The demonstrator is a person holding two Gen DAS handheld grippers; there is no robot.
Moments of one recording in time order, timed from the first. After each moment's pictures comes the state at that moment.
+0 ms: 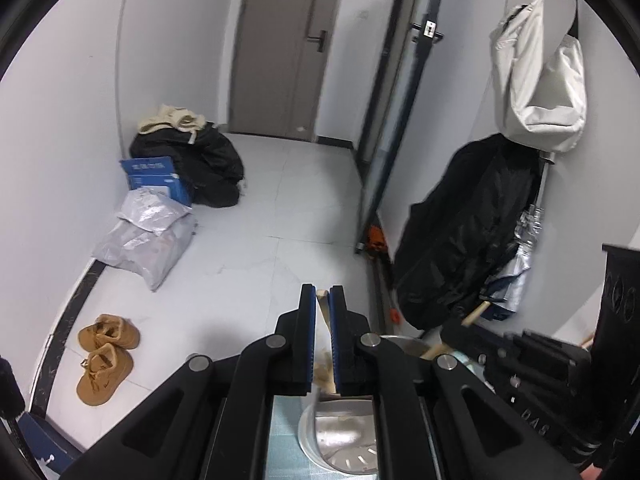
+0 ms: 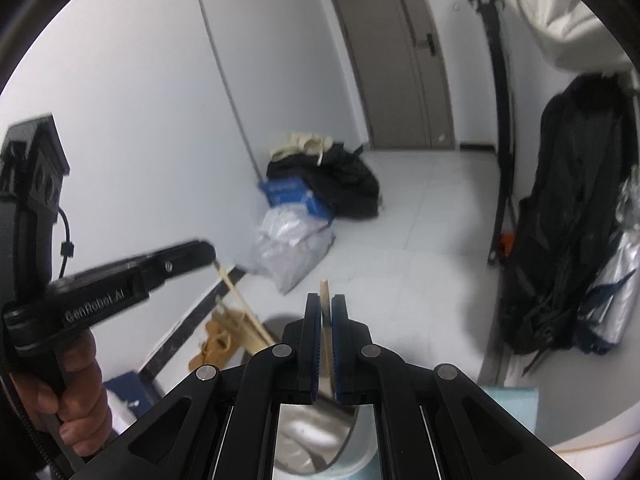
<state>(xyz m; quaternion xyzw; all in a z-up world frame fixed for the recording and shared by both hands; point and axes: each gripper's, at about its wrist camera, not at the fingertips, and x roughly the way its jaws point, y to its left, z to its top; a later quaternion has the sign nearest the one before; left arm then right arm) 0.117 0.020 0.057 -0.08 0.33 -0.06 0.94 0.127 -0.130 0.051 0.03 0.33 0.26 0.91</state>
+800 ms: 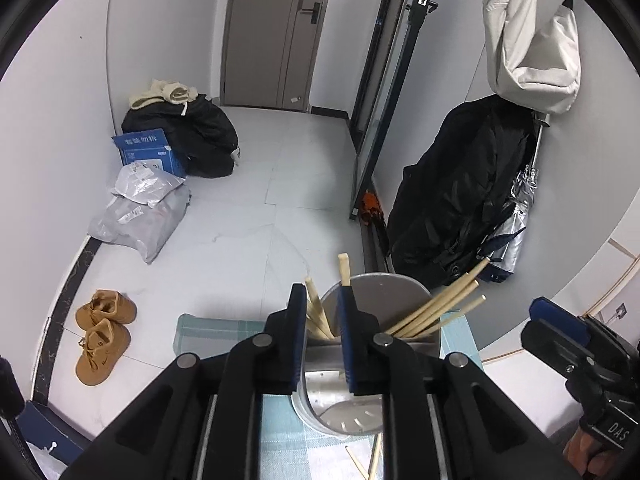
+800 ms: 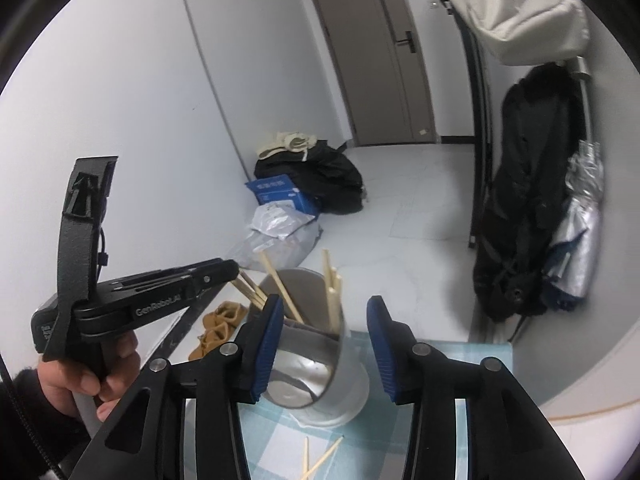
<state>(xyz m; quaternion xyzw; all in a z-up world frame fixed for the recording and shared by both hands) 0.098 0.013 0.041 -0.07 0.38 -0.08 0.92 0.068 -0.166 0.060 0.05 0.32 0.23 0.92</state>
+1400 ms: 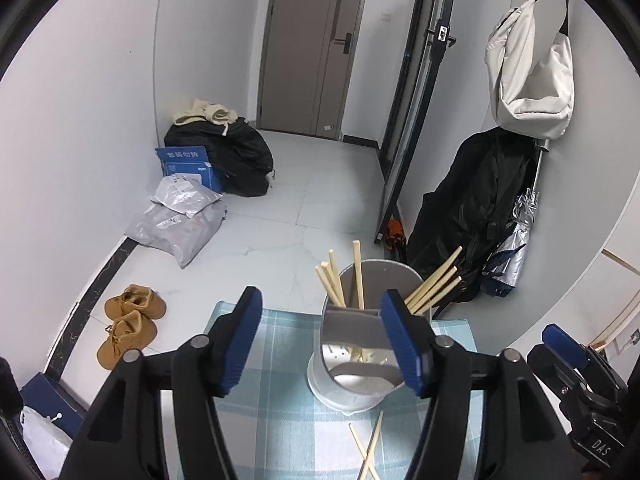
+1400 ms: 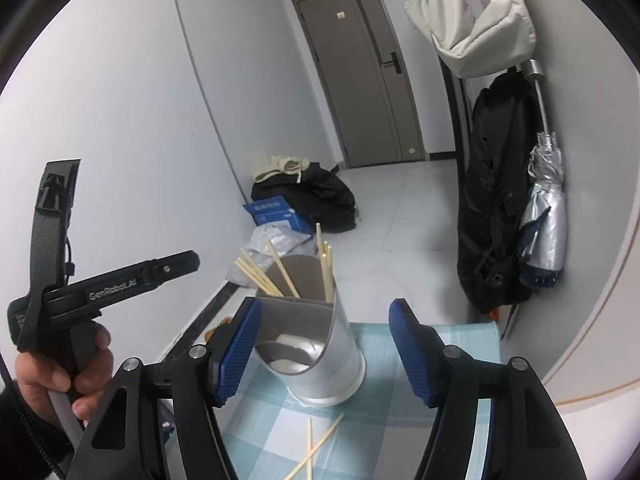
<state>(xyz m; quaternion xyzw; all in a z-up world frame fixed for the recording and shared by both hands) 0.038 0.016 0.064 -0.09 0.34 -0.02 0.94 0.011 -0.192 0.055 0.07 0.28 0.21 0.93</state>
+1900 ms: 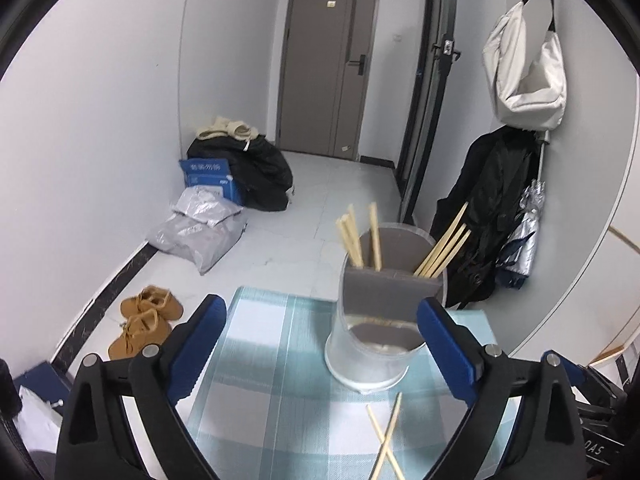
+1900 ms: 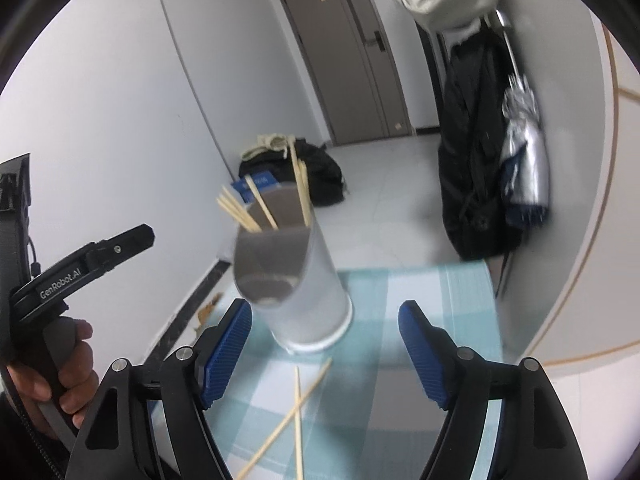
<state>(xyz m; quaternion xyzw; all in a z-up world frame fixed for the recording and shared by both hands) -0.004 0.014 0.023 -0.08 0.29 0.02 0.95 -0.019 -0.203 0.004 0.08 0.32 0.19 0.92</state>
